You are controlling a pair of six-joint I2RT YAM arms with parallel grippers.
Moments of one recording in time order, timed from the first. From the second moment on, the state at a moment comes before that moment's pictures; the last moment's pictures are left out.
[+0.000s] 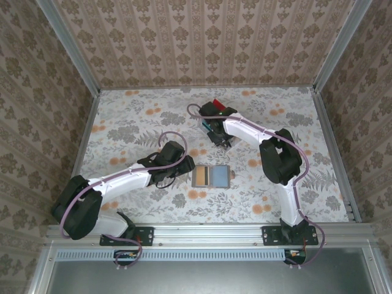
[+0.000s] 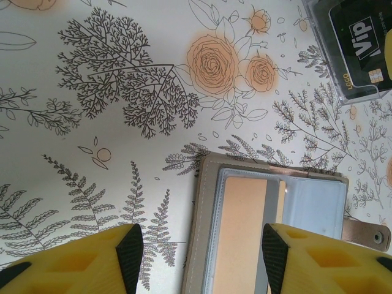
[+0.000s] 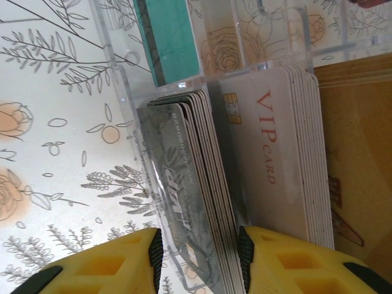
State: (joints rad) left arm -0.78 1.36 0.70 -0.24 -0.02 -0.95; right arm 0.57 2.11 1.71 -0.92 0.33 0.06
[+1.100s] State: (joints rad) left arm -0.78 1.36 0.70 -0.24 -0.02 -0.95; right arm 0.61 2.13 1.69 -0.86 0.54 0.00
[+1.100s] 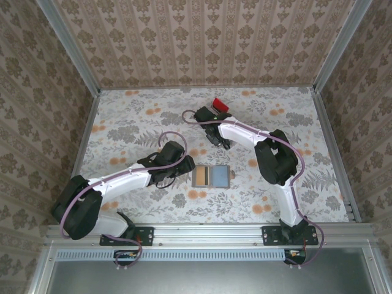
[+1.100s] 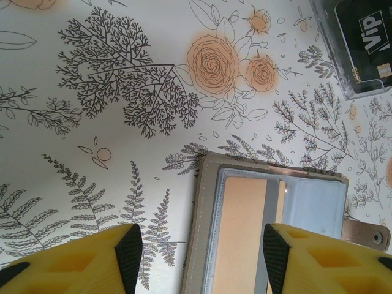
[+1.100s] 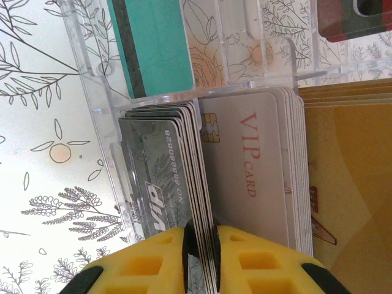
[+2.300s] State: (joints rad) left arm -0.78 1.36 0.70 -0.24 -0.01 -0.95; right arm 0.61 2.12 1.66 -0.82 0.59 -0.02
